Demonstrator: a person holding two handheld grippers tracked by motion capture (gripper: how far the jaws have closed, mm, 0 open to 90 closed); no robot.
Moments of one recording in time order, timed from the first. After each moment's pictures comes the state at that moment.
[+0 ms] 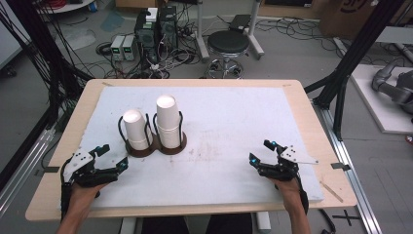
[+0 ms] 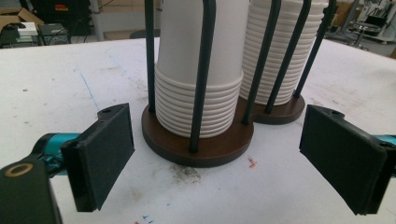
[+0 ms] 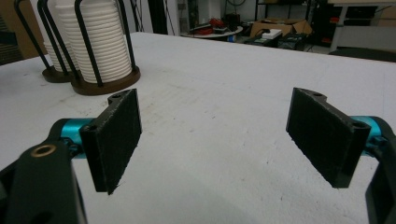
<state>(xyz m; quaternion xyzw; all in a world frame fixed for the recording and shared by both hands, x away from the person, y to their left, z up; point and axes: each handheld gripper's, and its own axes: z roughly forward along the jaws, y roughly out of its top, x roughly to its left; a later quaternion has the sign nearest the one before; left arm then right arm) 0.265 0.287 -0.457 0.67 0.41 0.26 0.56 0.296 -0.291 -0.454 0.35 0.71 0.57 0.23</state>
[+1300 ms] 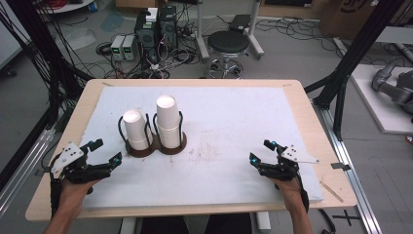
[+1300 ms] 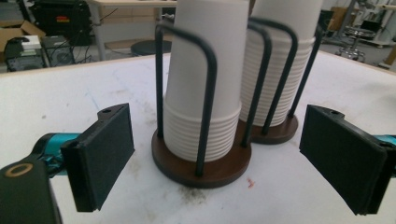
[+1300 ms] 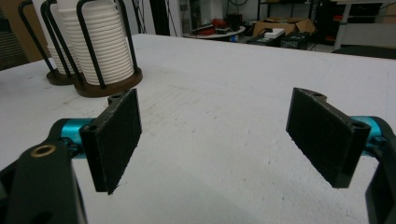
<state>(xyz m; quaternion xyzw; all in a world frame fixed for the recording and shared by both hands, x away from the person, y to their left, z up) 0.263 0.297 -0.421 0.67 0.39 0.27 0.57 0.298 -0.292 -0.454 0.35 0.70 0.58 0.22</state>
